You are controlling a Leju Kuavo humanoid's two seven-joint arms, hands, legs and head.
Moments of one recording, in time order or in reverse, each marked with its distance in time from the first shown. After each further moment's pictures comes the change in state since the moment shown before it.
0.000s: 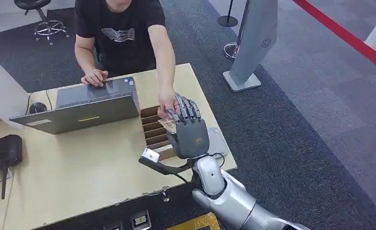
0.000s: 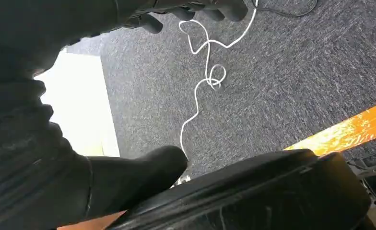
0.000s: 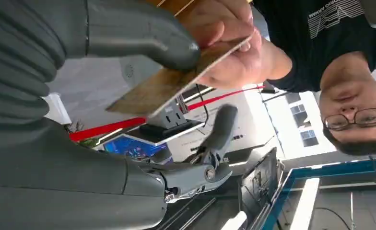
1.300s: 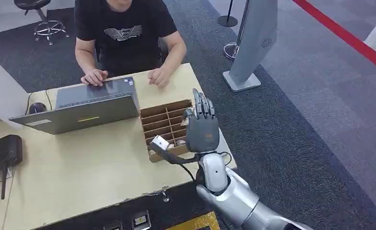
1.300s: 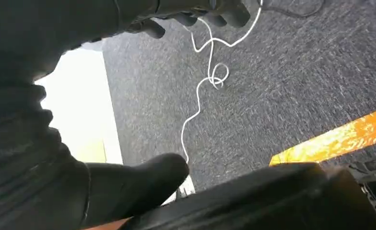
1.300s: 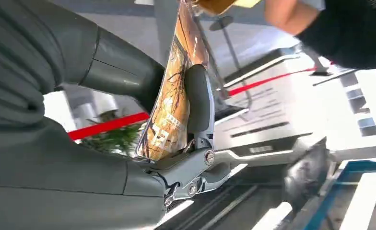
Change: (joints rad) left arm 0.001 0.005 -0.004 0.000 0.034 0.011 0.000; right arm 0.000 -0.021 -0.054 0.015 0.082 -0.001 0.190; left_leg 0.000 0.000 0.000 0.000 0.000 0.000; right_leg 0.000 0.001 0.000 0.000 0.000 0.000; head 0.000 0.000
